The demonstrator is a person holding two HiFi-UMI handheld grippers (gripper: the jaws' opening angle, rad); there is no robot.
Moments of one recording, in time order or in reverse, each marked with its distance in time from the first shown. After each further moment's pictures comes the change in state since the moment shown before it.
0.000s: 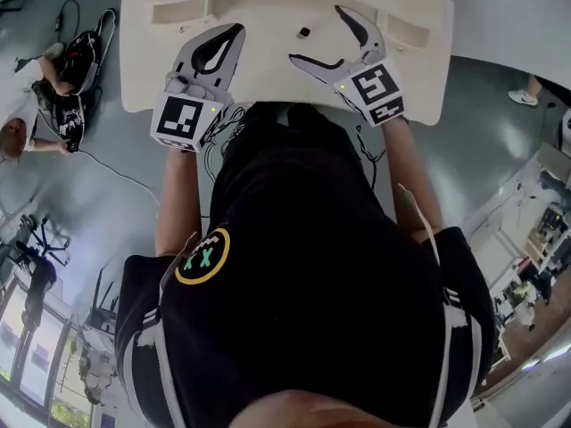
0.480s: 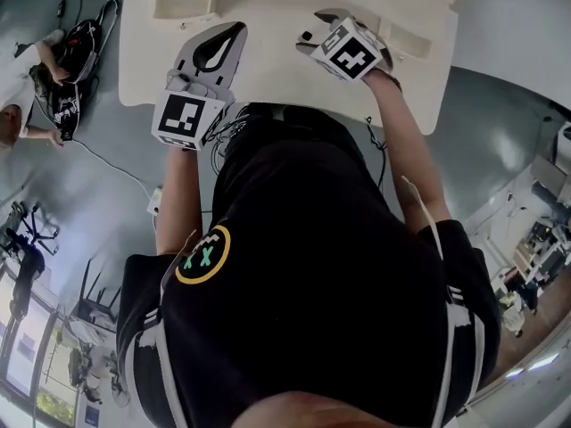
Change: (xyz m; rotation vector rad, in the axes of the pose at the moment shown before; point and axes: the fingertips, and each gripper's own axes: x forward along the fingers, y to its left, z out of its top) left arm 0.005 0.008 -0.004 -0.017 0.011 0.062; right arm 0.067 -0.012 -0.088 -0.110 0.524 0.209
